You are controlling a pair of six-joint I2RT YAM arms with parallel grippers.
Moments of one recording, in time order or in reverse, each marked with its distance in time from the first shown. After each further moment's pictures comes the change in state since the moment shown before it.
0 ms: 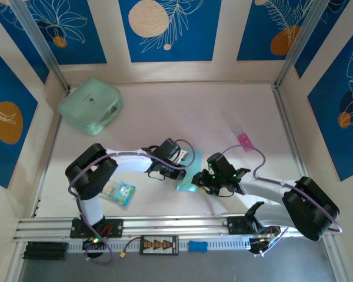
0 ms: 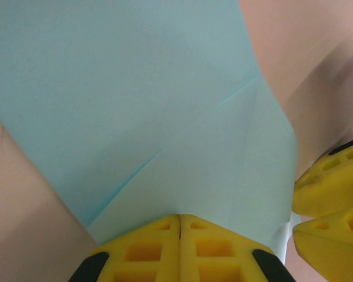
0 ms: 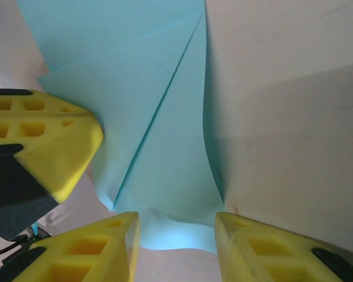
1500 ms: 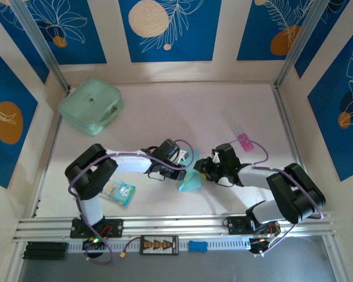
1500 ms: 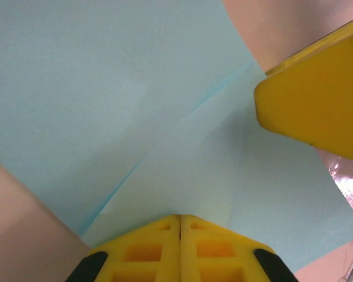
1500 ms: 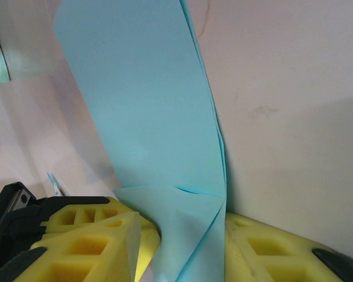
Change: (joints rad) left arm 0.002 -0.004 -0.024 0.051 0.015 -0.032; right arm -0.224 0.171 -0.007 0.319 -0.119 -0.072
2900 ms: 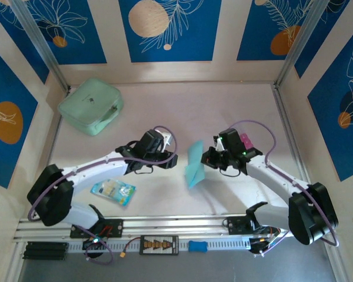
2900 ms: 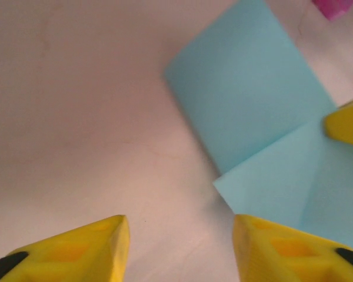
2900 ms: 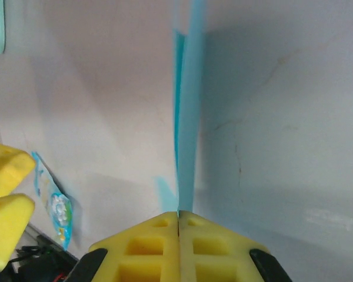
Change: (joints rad) left arm 0.054 -0.400 -0.053 -0.148 -0.310 -0.008; right arm -0.007 -0.198 0.339 -0.656 0.109 -0.333
